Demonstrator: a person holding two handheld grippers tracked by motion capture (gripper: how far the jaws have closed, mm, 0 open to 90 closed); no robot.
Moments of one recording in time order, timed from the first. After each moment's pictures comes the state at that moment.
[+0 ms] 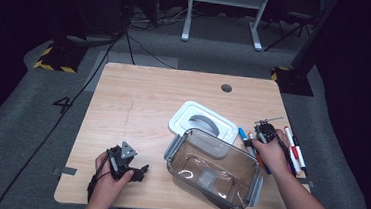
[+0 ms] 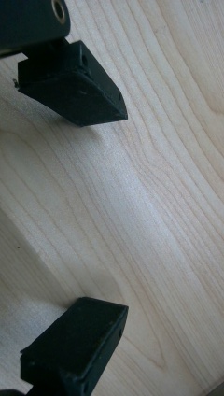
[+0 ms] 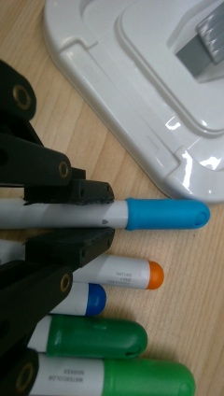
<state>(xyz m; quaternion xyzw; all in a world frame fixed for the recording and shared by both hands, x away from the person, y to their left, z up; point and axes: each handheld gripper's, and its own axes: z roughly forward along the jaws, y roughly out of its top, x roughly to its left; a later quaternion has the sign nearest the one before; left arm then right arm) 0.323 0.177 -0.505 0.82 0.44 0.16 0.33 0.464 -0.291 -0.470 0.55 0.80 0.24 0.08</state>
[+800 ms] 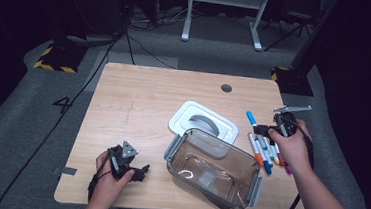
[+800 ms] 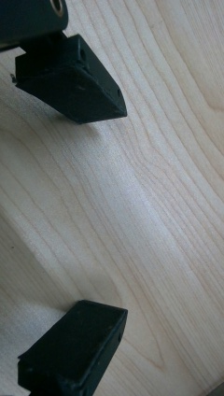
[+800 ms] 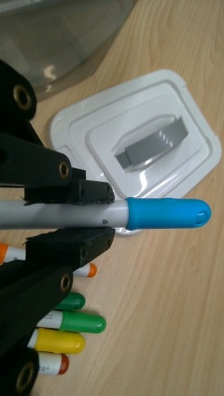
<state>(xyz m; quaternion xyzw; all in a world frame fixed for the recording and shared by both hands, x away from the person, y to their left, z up) 0.325 0.176 -0.506 0.82 0.44 0.16 0.33 0.437 -0.302 -0.376 0.49 0.80 0.34 0.11</state>
